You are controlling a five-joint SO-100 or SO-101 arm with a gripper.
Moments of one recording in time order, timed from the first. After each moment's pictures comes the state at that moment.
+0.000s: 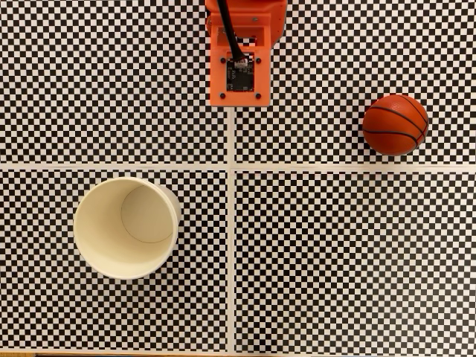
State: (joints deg) arm 4.0 188.0 179.8 71.3 -96.3
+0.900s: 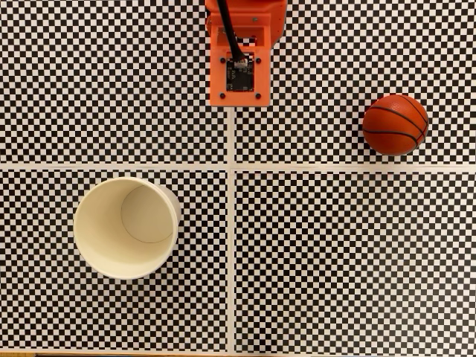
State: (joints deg) arm 4.6 188.0 179.8 71.3 -96.3
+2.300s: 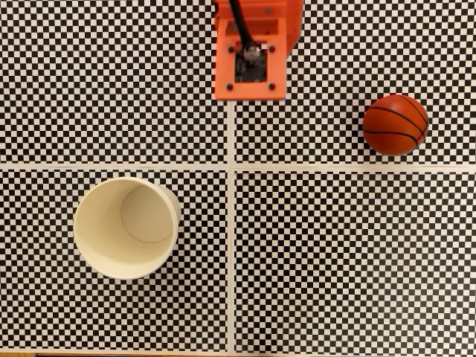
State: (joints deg) arm -3.3 188.0 167.9 66.0 -88.2
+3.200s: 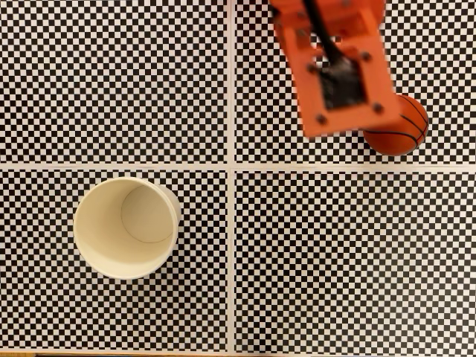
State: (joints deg) arm -23.8 137.5 127.0 67.9 -77.3
